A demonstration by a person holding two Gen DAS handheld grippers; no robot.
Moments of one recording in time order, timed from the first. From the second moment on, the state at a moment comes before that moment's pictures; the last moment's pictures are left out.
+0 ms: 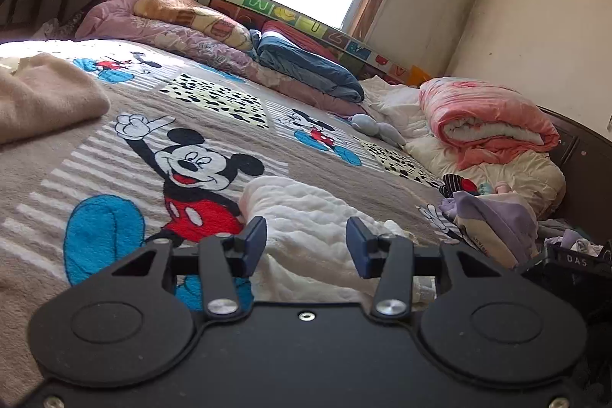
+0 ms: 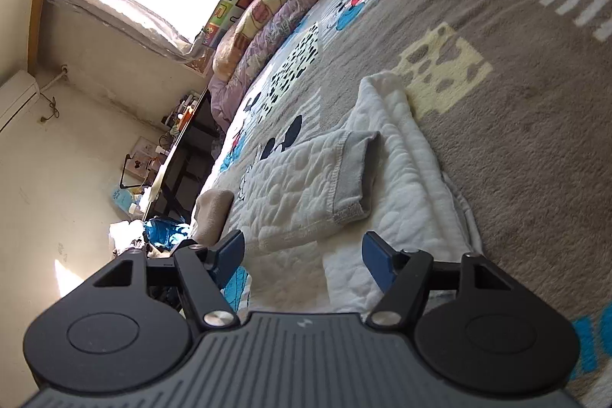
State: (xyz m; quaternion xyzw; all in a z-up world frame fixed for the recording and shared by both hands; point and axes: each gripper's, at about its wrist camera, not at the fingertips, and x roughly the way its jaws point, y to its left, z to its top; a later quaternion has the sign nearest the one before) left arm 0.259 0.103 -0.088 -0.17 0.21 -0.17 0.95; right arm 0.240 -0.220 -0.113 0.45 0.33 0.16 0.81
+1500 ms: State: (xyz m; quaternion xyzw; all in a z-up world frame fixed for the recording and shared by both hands) left arm 0.209 0.127 -0.115 0.03 0.25 -0.26 0.93; right arm 0.328 -0.243 -0.054 0.36 0.24 0.05 0.90
